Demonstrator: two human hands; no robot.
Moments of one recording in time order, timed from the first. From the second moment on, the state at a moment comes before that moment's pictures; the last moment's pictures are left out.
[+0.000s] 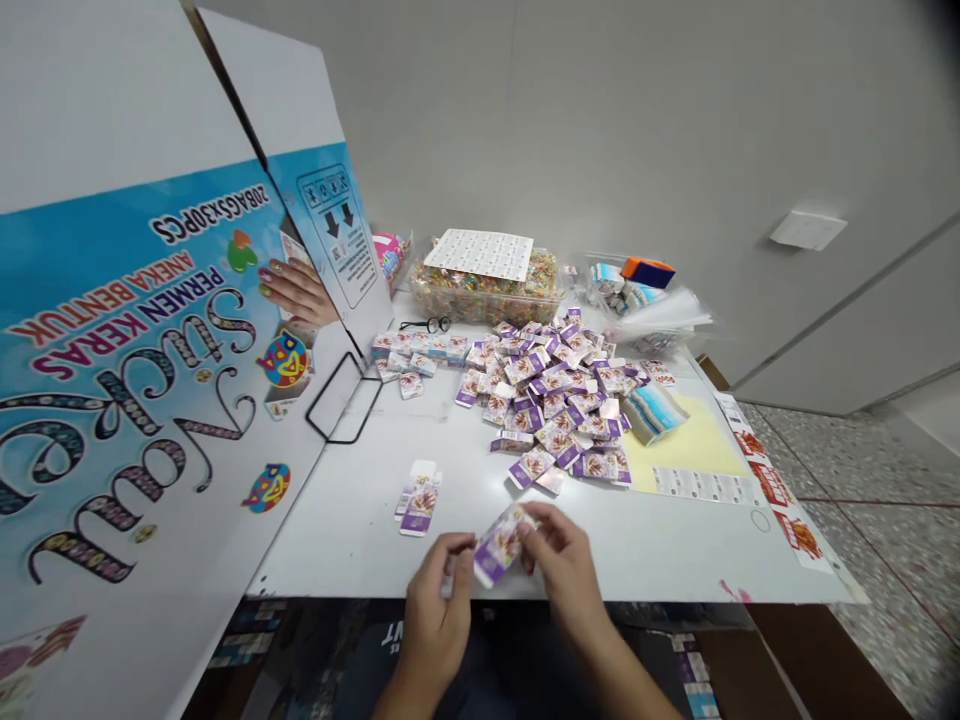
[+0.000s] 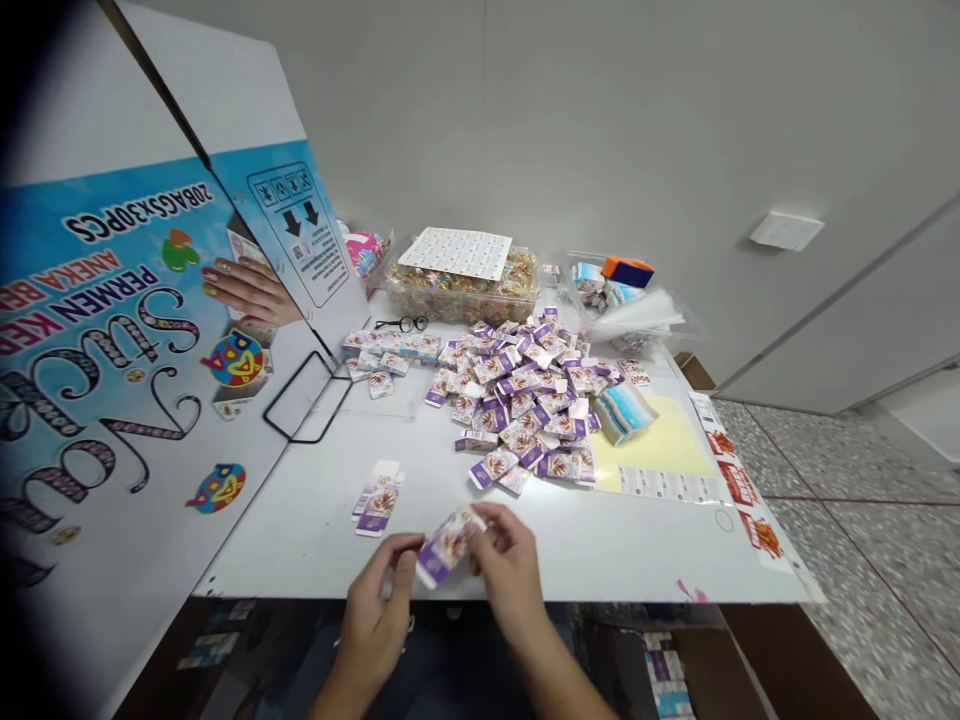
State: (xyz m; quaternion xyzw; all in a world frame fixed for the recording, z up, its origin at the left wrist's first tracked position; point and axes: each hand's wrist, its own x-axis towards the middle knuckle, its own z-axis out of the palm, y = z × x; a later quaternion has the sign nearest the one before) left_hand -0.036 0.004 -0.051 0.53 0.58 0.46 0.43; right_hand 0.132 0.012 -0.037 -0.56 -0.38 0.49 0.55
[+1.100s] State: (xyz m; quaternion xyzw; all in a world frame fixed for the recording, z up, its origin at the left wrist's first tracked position) left_hand -0.039 0.027 -0.043 0.72 0.48 0.32 0.38; right_hand 0.138 0.000 -0.059 -0.60 -0.45 0.44 0.50
